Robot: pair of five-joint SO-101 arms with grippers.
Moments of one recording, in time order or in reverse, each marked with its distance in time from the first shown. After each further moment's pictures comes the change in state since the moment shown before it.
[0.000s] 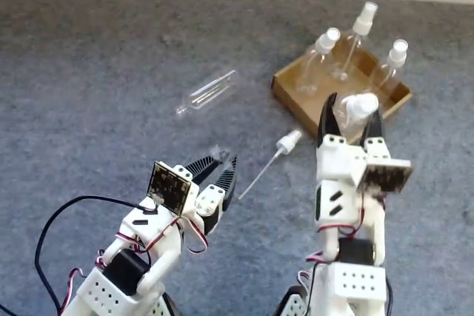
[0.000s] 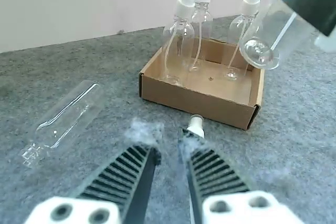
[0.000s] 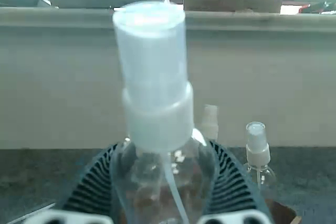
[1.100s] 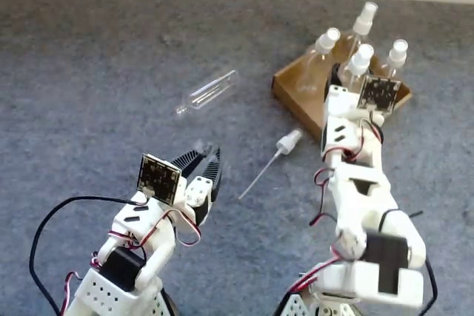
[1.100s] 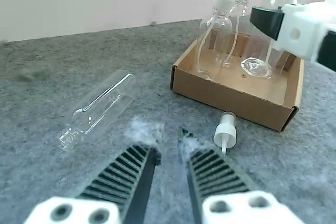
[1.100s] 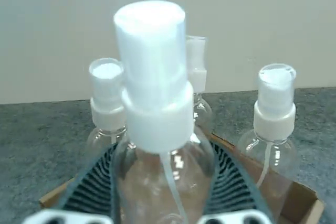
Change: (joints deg) left arm -6.2 0.0 0.0 1.9 0.0; right arm 3.6 76.1 -32.1 -31.3 0.0
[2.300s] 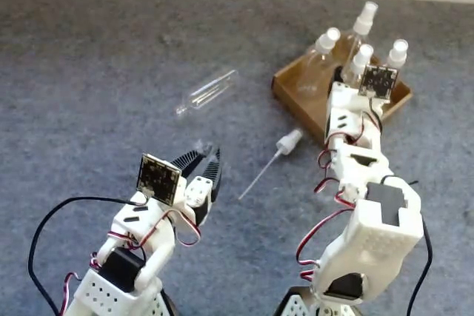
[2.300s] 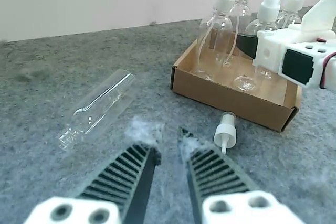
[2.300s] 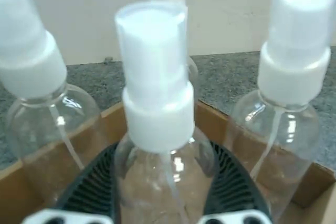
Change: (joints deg) left arm 0.0 0.0 0.0 0.0 0.0; right arm 2.2 21.6 -15.1 -0.3 0.0
